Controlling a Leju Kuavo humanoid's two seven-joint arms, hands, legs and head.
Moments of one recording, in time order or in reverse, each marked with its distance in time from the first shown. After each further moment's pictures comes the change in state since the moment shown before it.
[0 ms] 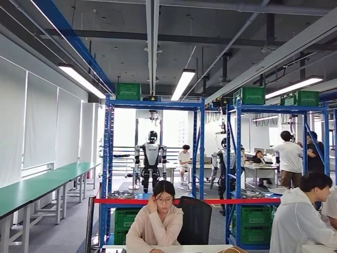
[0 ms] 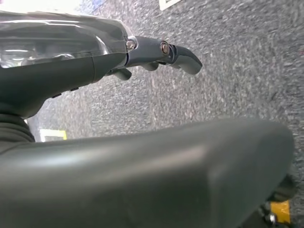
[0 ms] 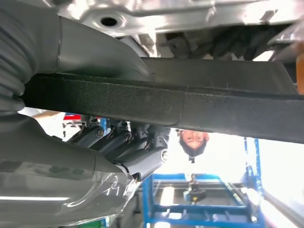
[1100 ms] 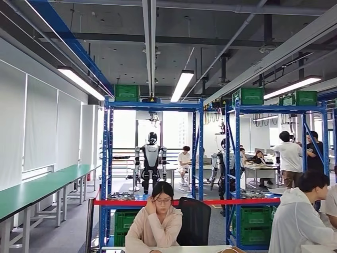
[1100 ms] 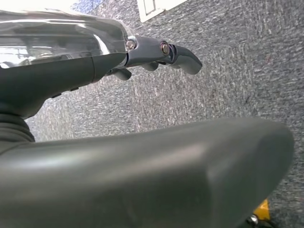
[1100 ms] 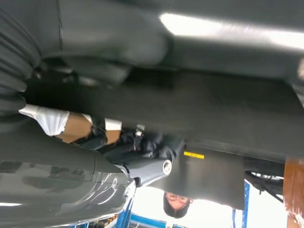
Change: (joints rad) left arm -0.007 0.004 -0.002 0.000 -0.044 0.001 -0.095; right arm -0.107 0.095 0.346 0.308 0.027 -0.052 0.201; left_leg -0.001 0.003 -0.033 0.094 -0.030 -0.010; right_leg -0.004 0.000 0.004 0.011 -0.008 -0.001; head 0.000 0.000
